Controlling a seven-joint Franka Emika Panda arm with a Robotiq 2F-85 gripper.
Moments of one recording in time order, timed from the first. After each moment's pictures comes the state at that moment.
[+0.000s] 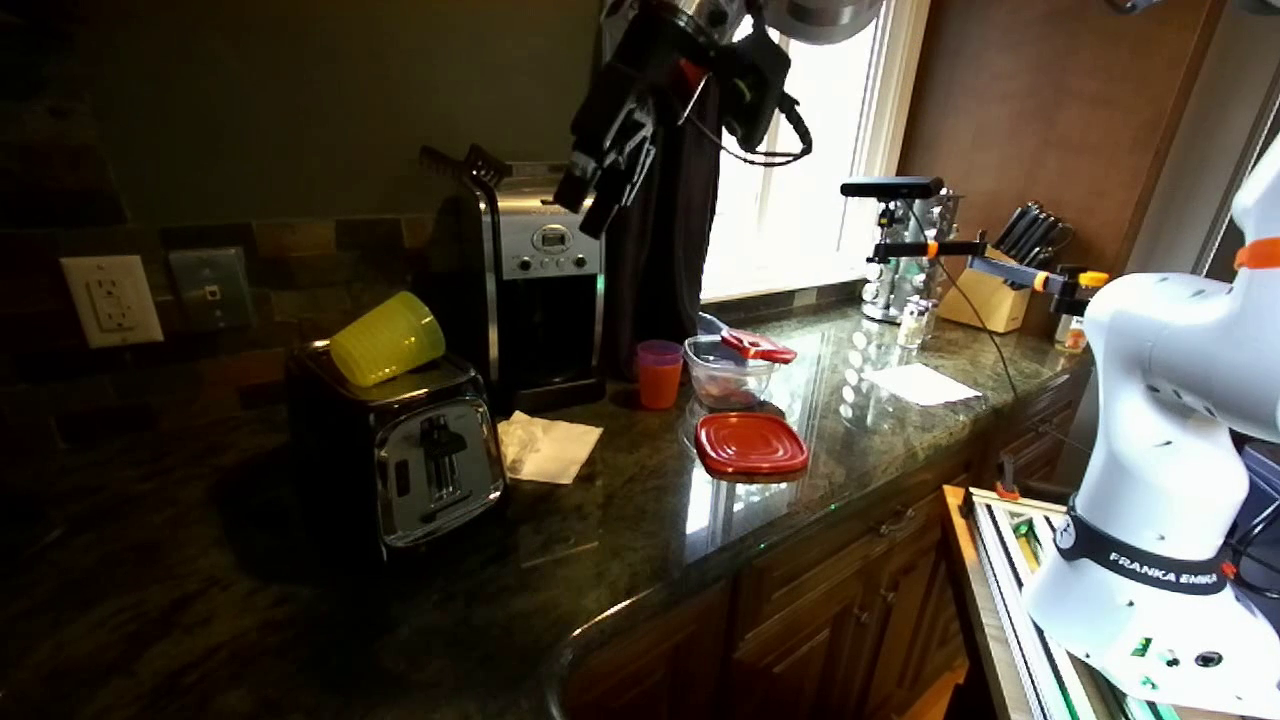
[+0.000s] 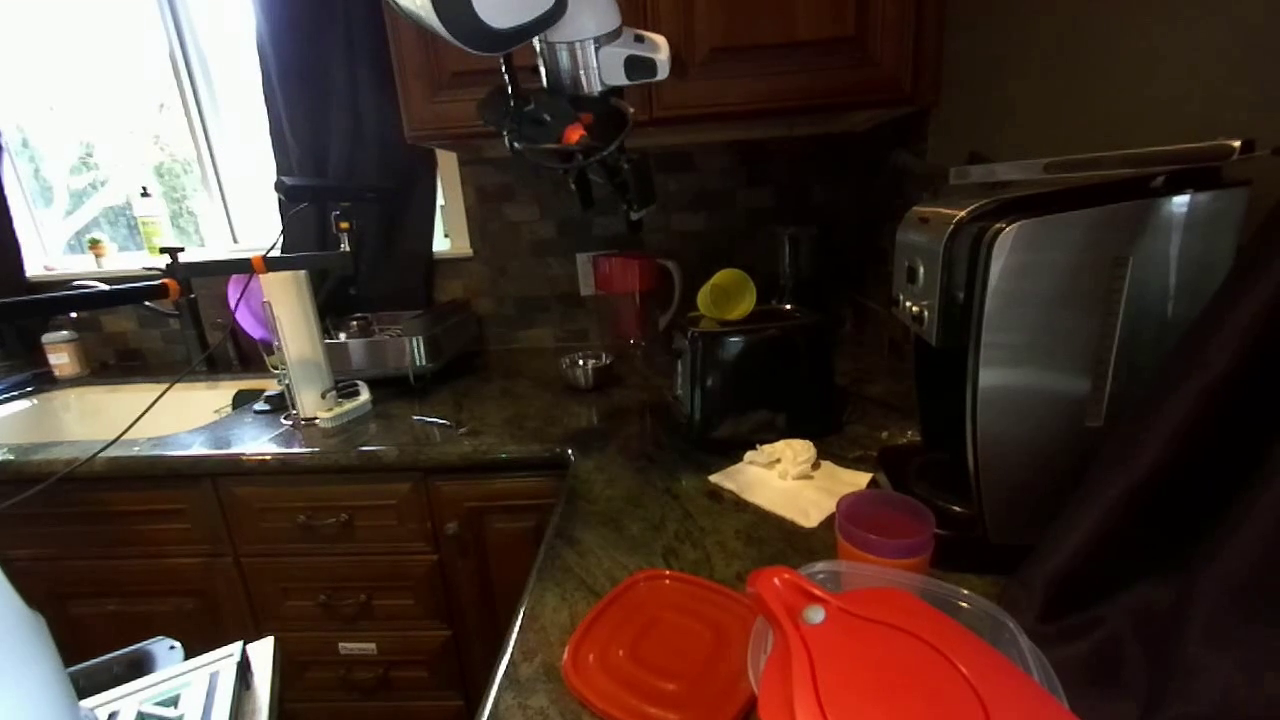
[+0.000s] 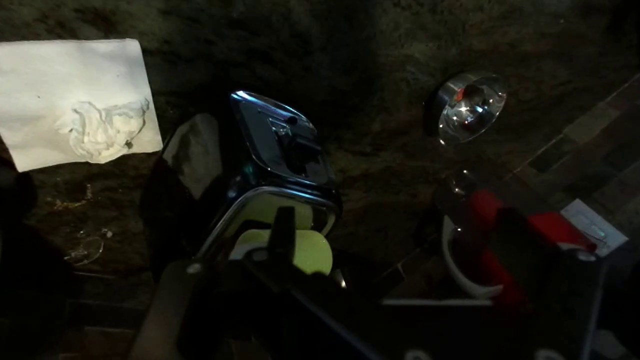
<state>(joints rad) 0.24 -0.27 0.00 -2.13 0.42 2.28 -0.15</state>
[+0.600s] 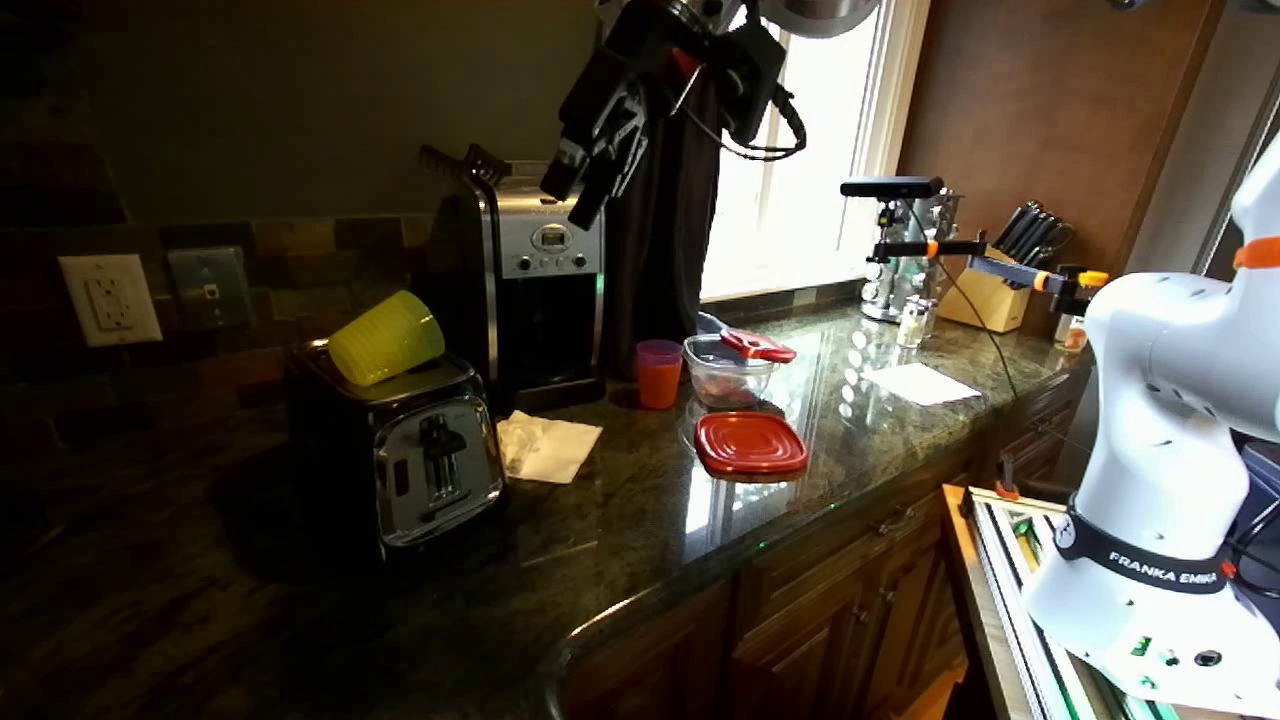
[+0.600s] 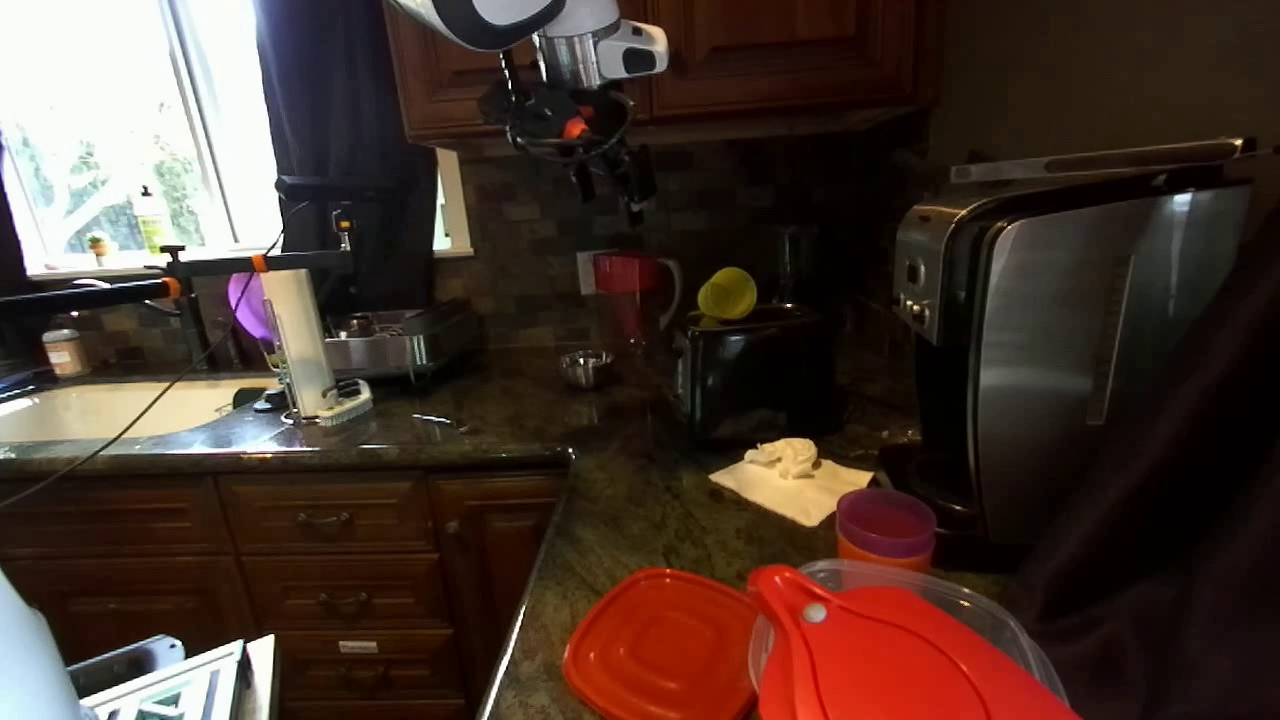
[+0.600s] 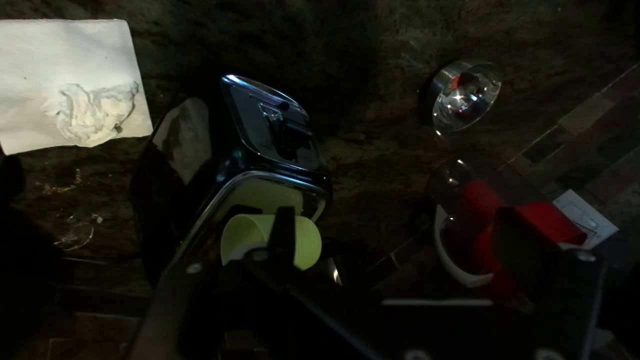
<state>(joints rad) 0.23 -0.27 0.02 -2.12 0.43 2.30 -0.15</state>
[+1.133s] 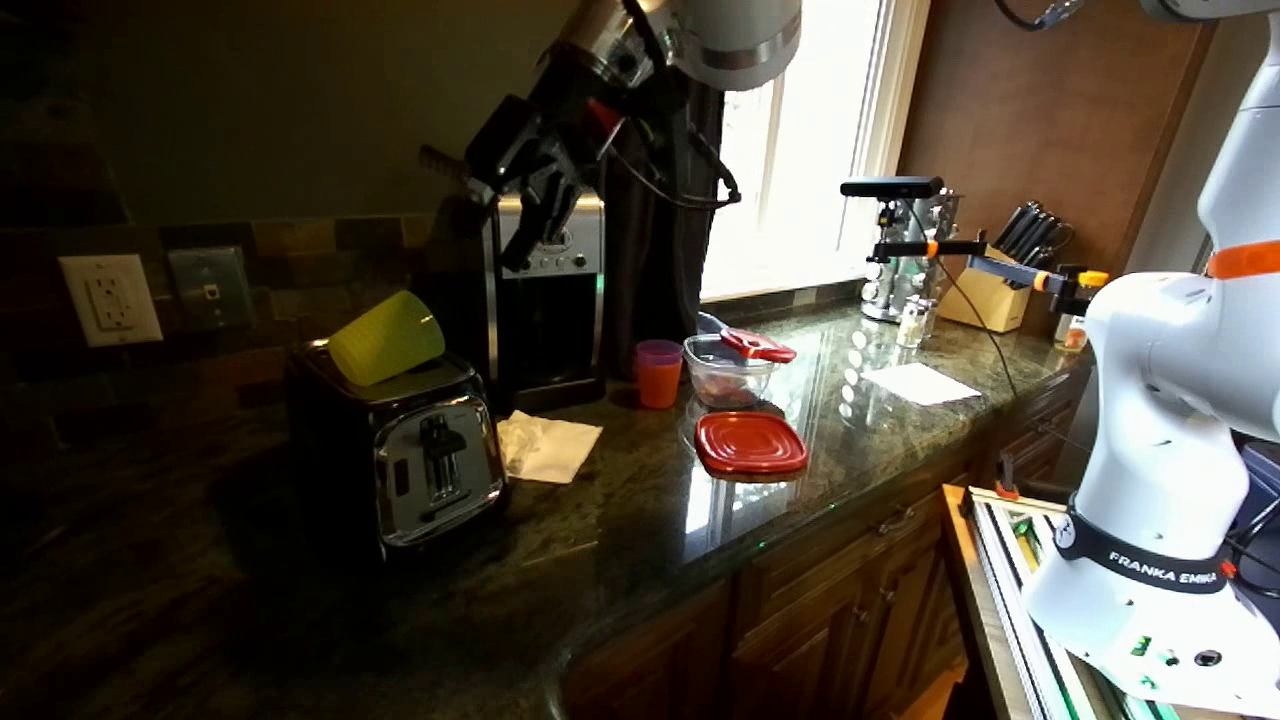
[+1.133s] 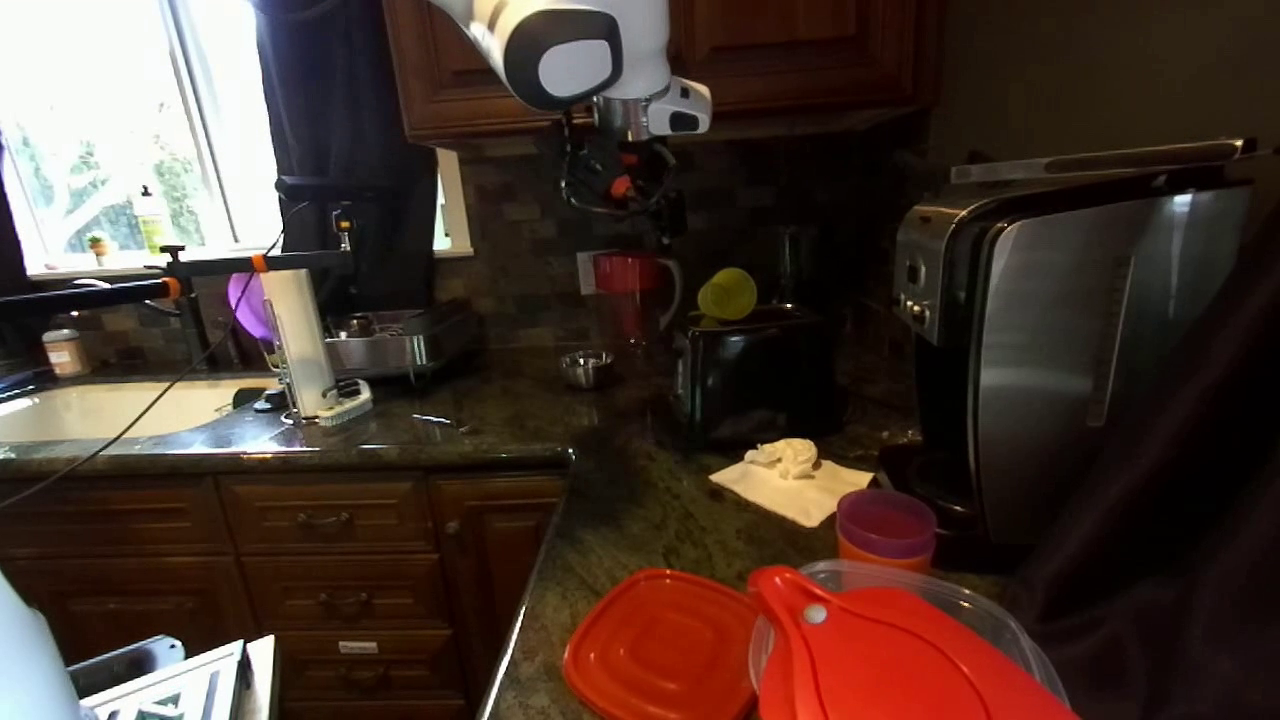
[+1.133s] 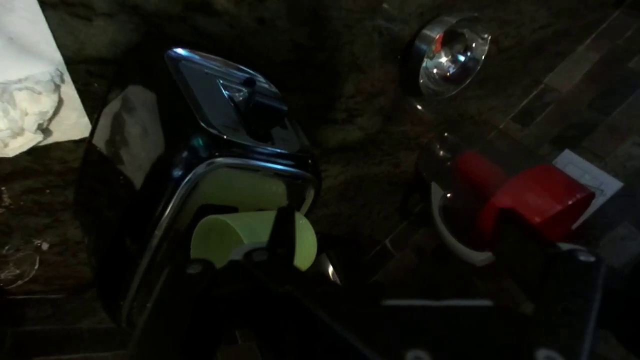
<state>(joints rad) 0.22 -0.06 0.03 -1.99 0.60 2.37 -0.21</state>
